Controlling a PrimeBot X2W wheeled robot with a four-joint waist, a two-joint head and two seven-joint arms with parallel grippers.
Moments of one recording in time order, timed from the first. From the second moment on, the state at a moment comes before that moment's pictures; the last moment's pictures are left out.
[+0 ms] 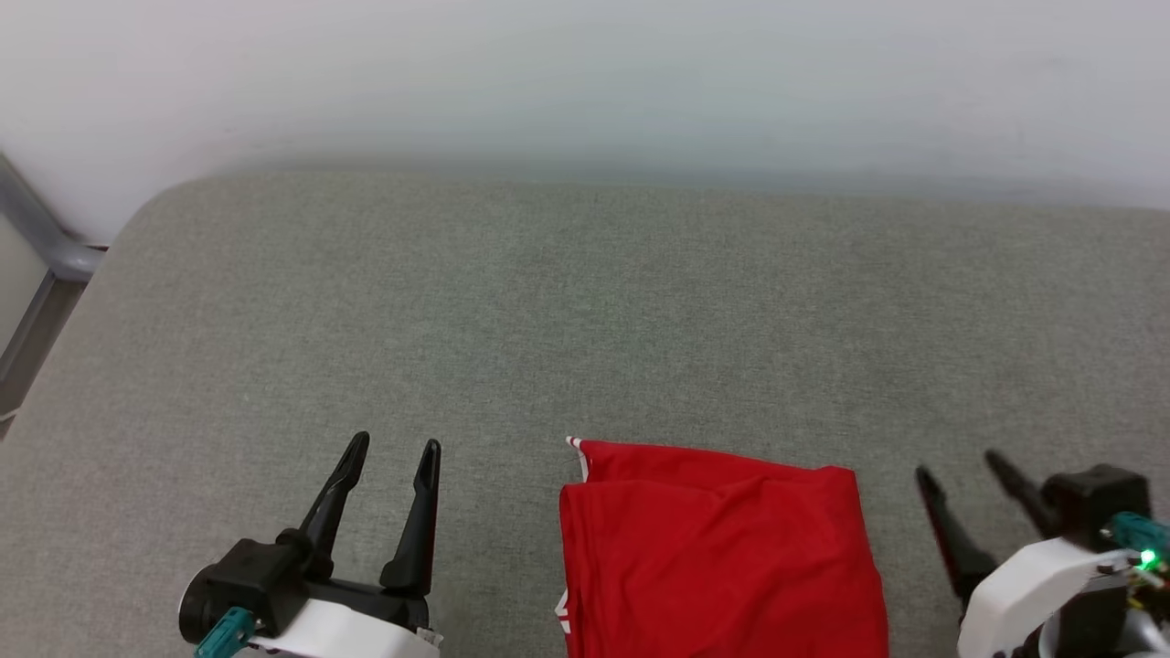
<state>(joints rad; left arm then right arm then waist) 0.04 0.13 -0.13 -0.01 -0.30 -0.13 -0.26 0.03 -0.22 0.00 -0.07 0.18 0.13 0.19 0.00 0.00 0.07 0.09</state>
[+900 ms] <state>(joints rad) -0.05 0.14 -0.20 0.02 -0.28 -0.13 -0.26 -0.04 -0.21 0.12 0.06 0.27 0.13 0.79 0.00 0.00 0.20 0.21</state>
